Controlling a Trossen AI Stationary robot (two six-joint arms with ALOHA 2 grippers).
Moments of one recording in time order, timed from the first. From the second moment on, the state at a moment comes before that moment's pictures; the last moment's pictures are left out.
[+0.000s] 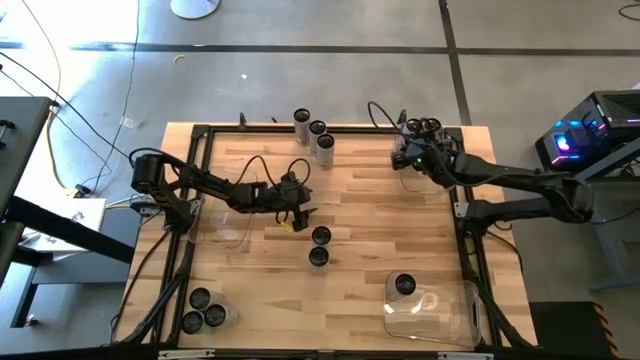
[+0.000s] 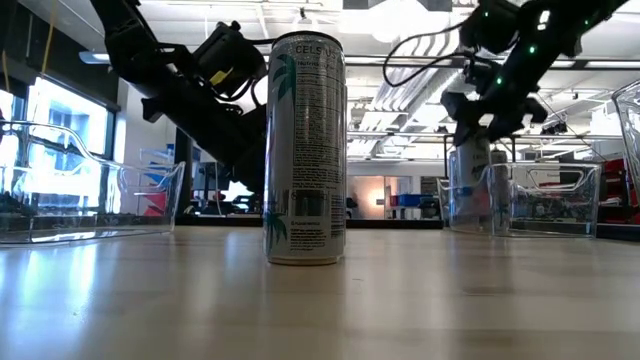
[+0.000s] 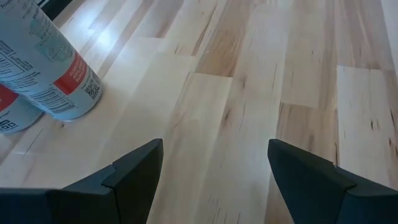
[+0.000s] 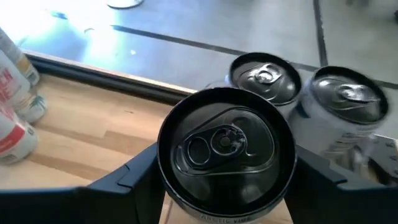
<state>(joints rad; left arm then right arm) 0.08 1.71 0.69 0.36 -0.26 -0.01 -0.43 1.04 0.66 -0.39 0.70 0.53</state>
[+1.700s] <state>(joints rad) -0.26 1.25 0.69 -0.02 -0.65 0.06 -0.03 0.82 0.48 0.22 0.69 0.13</state>
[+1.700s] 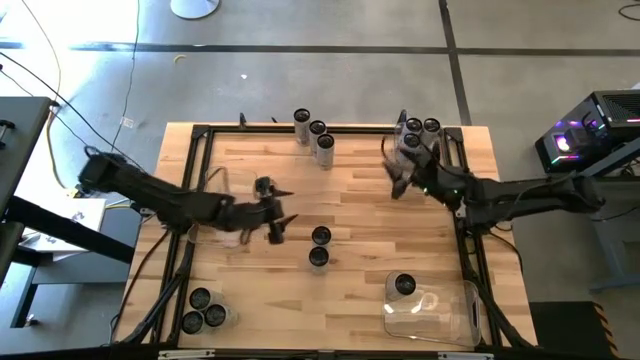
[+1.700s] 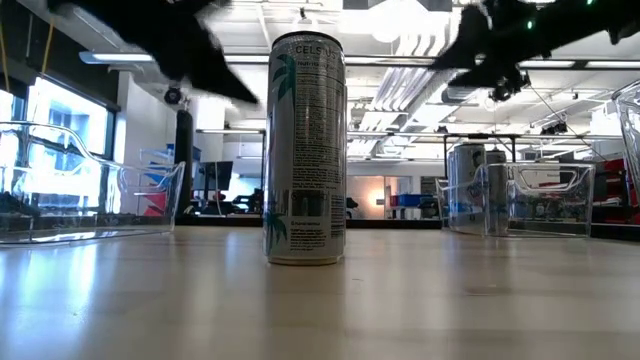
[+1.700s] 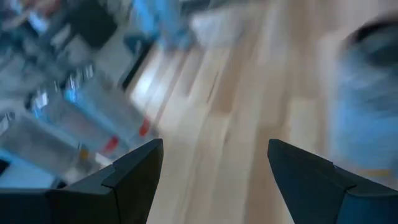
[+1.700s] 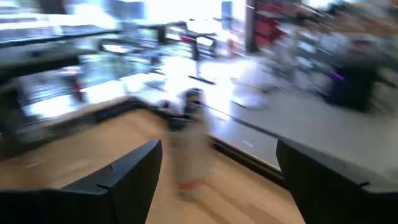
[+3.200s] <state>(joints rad) -0.71 1.72 1.87 -1.57 0.03 -1.13 0.20 1.44 0.62 0.84 0.15 -0.09</state>
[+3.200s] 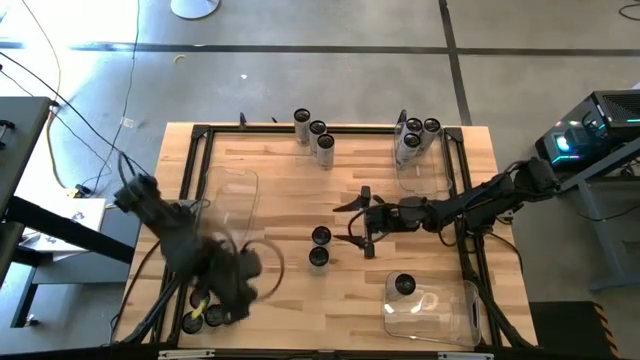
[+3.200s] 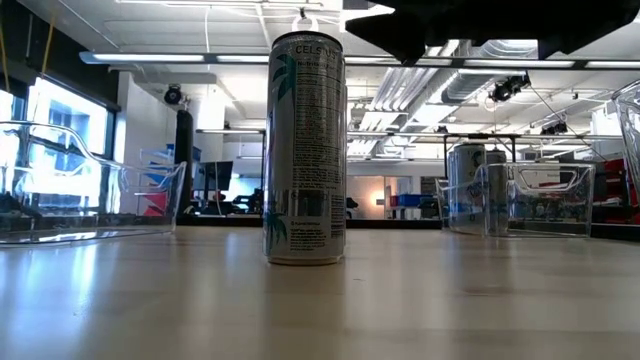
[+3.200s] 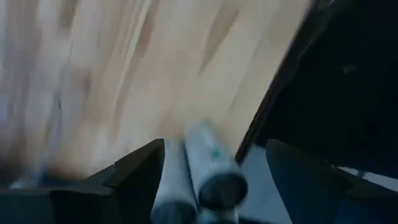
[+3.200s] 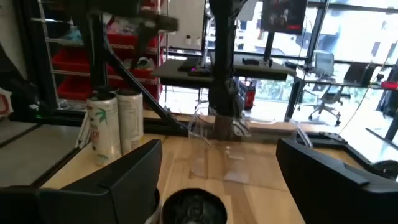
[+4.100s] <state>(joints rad) -1.13 1.82 1.85 -1.56 0.04 -2.14 0.19 1.44 0.62 0.88 0.15 -0.15</state>
